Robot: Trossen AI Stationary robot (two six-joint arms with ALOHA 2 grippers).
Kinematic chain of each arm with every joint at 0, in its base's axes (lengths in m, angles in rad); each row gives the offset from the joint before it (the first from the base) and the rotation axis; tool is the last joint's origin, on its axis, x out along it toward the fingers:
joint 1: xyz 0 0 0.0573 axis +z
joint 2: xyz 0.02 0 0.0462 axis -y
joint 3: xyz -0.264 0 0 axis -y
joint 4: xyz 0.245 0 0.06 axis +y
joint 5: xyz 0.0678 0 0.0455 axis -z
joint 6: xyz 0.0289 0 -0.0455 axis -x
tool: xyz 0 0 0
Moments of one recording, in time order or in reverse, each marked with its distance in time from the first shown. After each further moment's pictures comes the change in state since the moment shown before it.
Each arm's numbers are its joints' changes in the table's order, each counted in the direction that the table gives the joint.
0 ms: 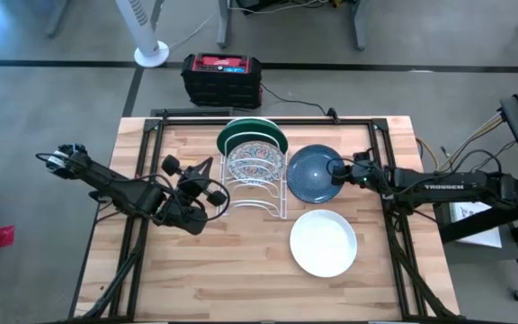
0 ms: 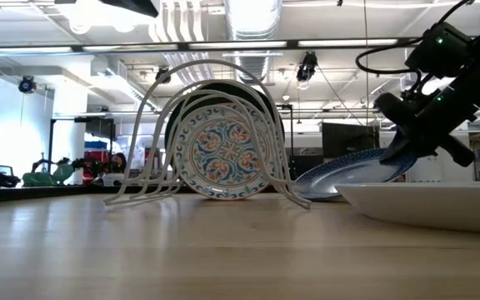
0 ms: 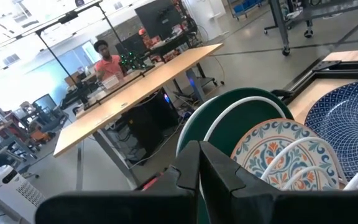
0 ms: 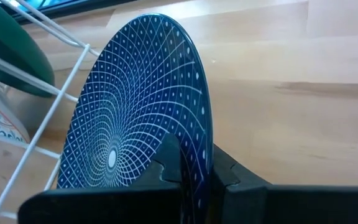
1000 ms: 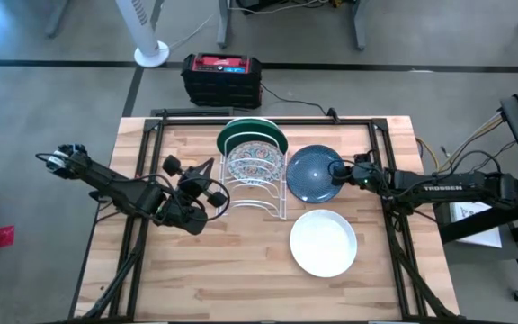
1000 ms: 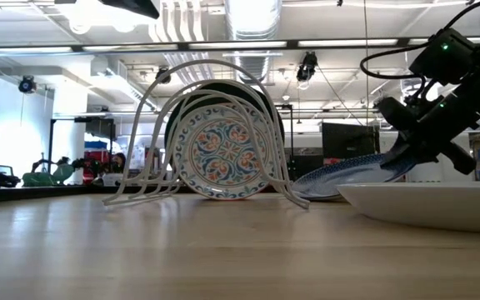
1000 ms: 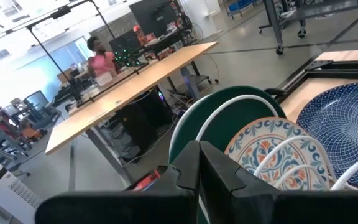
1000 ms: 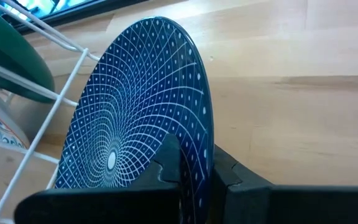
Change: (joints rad) left arm -0.001 0.000 0.000 -0.003 0.026 0.012; right arm 0.000 0.000 -0.056 -0.098 0.004 -0.020
